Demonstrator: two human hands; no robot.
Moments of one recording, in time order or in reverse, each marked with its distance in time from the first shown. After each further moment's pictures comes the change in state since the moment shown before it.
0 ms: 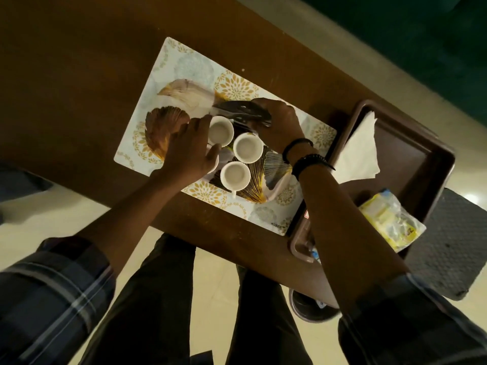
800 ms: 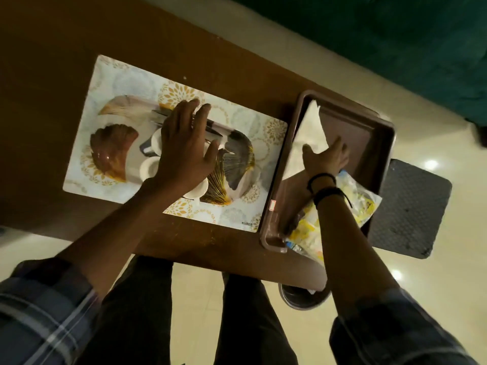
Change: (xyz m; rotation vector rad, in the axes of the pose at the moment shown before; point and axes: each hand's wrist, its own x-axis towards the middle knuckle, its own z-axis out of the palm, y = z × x) left_hand 0.014 0.083 -0.001 -0.075 0.116 0.212; right_hand -0.092 0.146 -0.051 0.043 0.622 0.826
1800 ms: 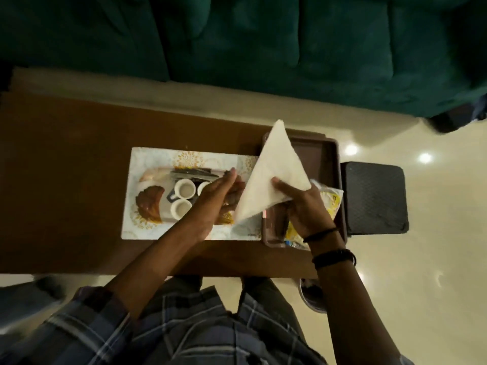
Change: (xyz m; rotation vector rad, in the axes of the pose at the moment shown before) left_hand -0.073 0.120 -0.132 -1.178 -0.489 -0.478; right_hand -0.188 -0.046 -0.185 1.345 -0.602 0.072
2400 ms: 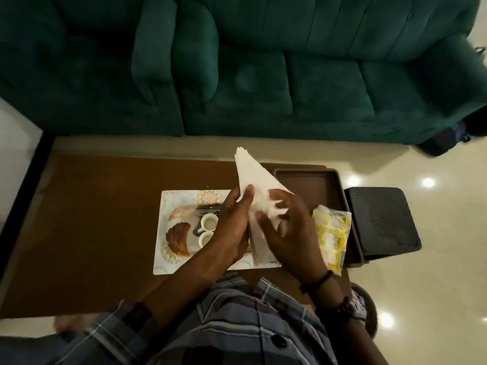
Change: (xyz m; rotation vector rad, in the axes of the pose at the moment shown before) left_hand -0.074 0.048 0.003 -0.293 0.045 0.178; right_hand -0.097 0.006 0.103 -0.939 0.190 -0.765
